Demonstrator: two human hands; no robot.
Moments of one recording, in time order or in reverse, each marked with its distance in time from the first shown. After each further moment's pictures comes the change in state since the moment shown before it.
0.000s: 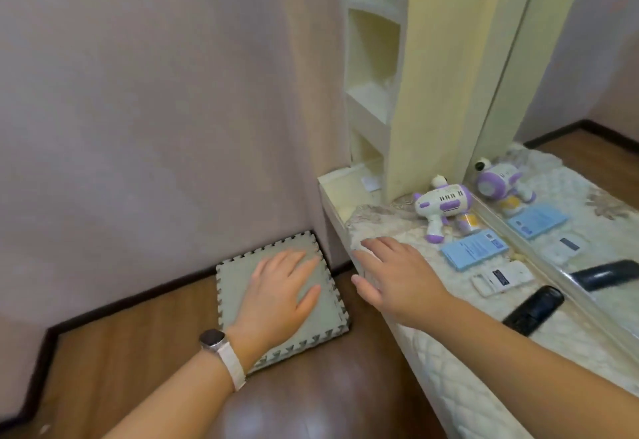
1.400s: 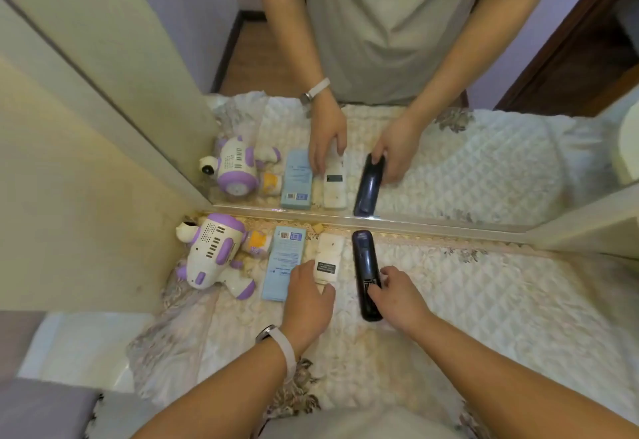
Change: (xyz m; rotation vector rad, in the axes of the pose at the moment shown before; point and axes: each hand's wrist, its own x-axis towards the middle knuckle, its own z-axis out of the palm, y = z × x) left_hand 0.249 0.252 0.242 -0.619 -0.866 0.213; right_hand -0.128 0.219 0.102 0.810 0.278 1.799
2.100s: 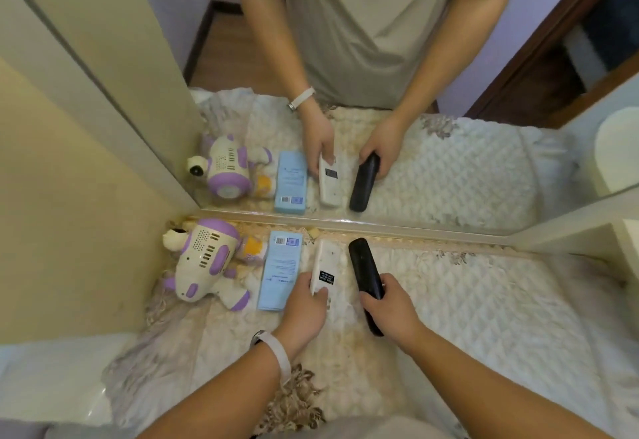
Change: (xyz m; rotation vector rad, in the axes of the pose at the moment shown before) left_hand 0.023 -0.025 0.001 -0.288 -0.155 -0.117; right_hand -0.019 -0.018 0.020 0.144 0.082 0.099
